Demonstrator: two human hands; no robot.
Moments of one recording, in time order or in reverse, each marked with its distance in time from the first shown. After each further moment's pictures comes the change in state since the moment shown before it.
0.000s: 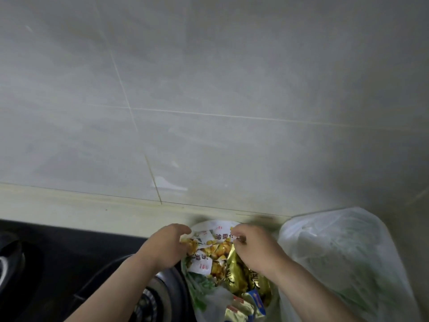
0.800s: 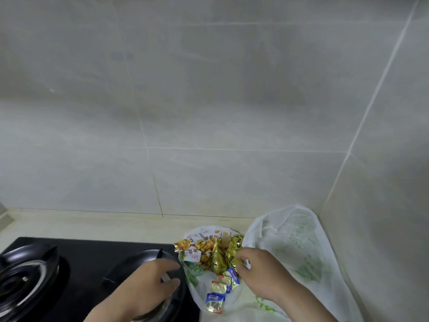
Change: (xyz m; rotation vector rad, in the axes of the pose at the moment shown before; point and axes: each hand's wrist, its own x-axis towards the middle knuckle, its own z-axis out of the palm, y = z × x) left_hand -0.210 0.055 -0.026 -0.067 0.051 0.126; right_hand -0.187 -0.031 -0.054 -0.069 0.040 -0.019
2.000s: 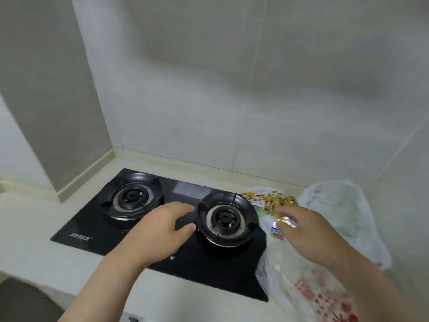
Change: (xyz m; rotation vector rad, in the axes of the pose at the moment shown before) left_hand -0.274 -0.123 -0.084 -0.018 0.335 0.030; right_hand -0.163 -0.215 0.062 -0.084 0.173 -0.045
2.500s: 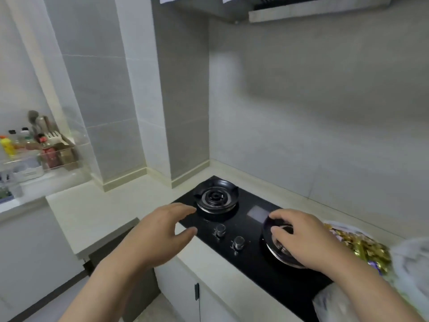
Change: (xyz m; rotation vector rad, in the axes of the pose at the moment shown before) left_hand -0.189 0.044 -0.052 0.224 0.319 -0.344; right_hand -0.049 -0.094 0.005 0.030 -0.204 -0.524
